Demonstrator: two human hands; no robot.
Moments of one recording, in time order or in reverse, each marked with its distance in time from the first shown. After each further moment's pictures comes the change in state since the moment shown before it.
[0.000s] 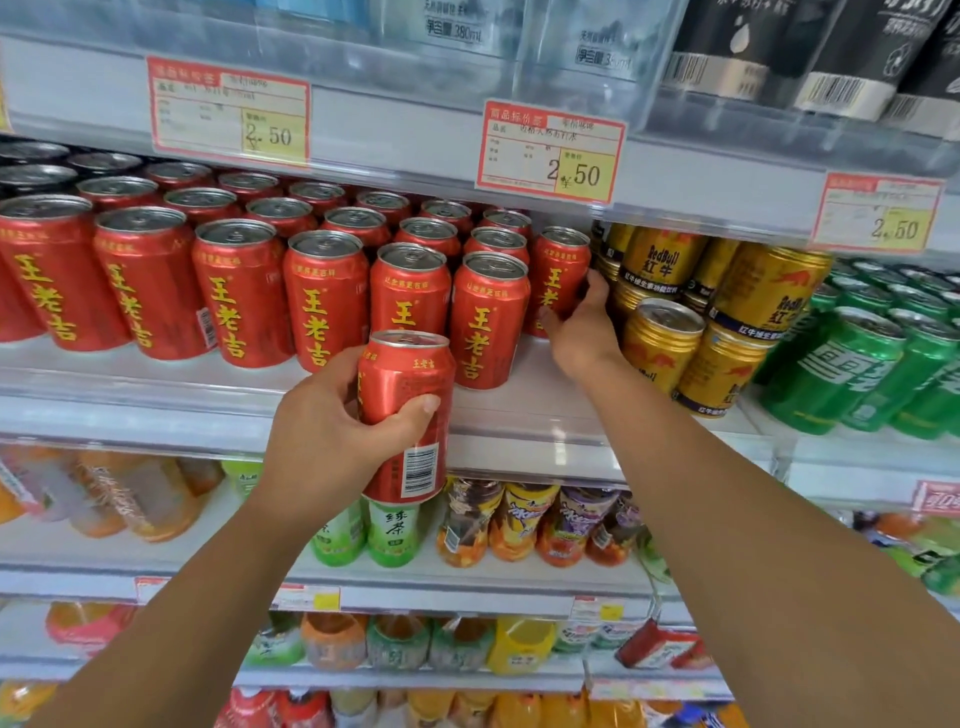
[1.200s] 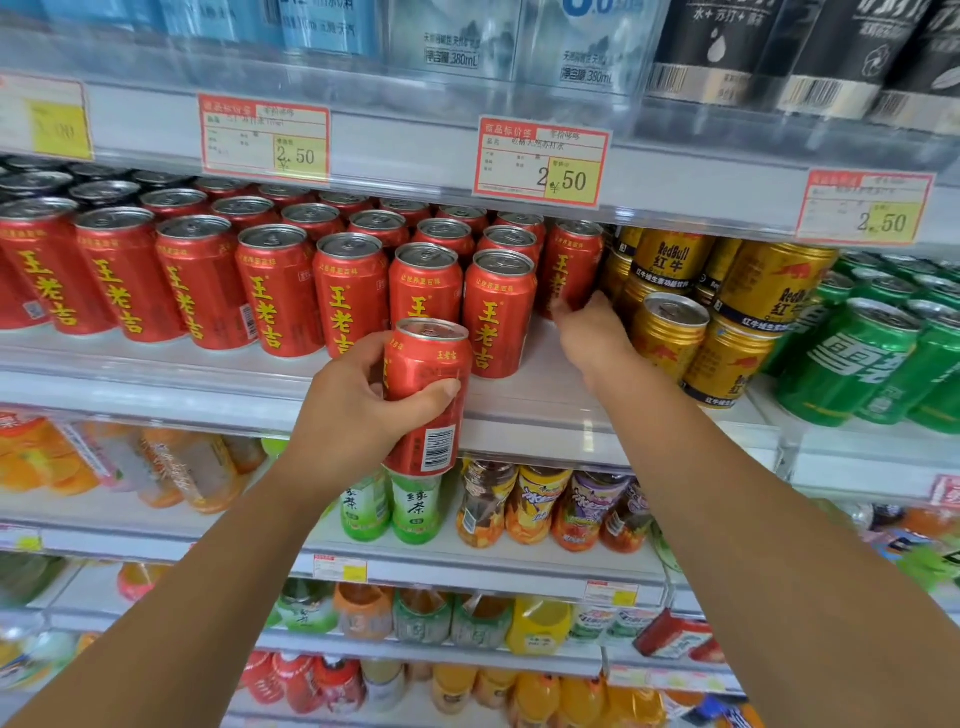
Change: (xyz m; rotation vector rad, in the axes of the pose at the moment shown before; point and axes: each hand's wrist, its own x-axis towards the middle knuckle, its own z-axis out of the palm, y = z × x) left_hand -0.004 0.022 -0.003 -0.027 -0.050 -0.068; right_hand -0.021 -0.015 -0.006 -0.009 -0.035 0.091
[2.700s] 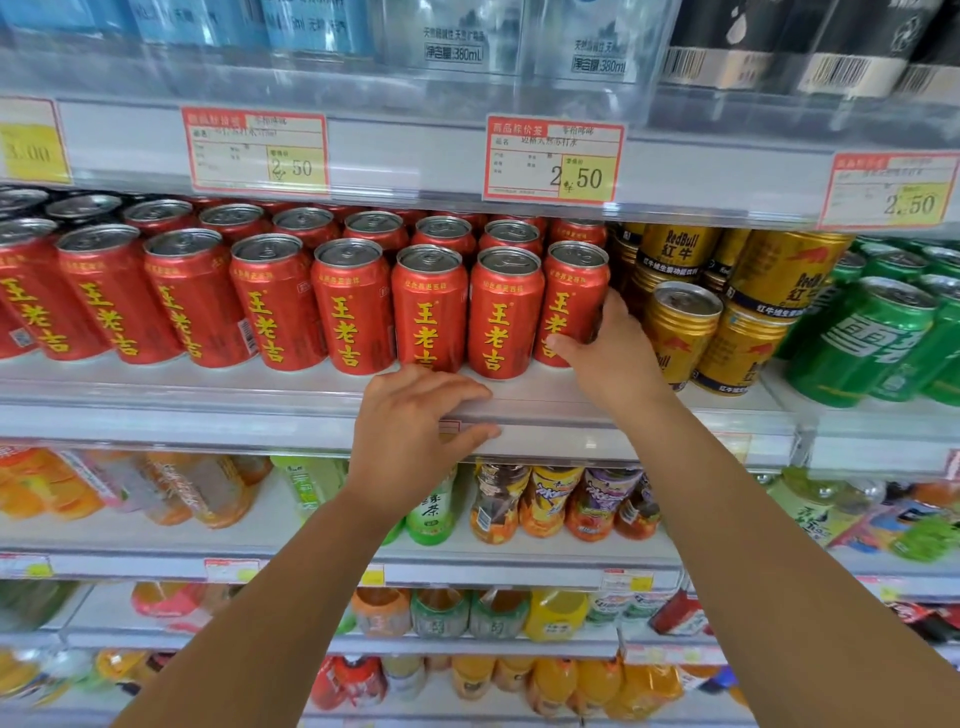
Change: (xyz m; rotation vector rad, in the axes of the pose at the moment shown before) left_hand 0.028 -0.056 0.028 0.624 0.030 0.601; right_hand -0.033 0.016 -0.011 -0.190 0.013 -0.177
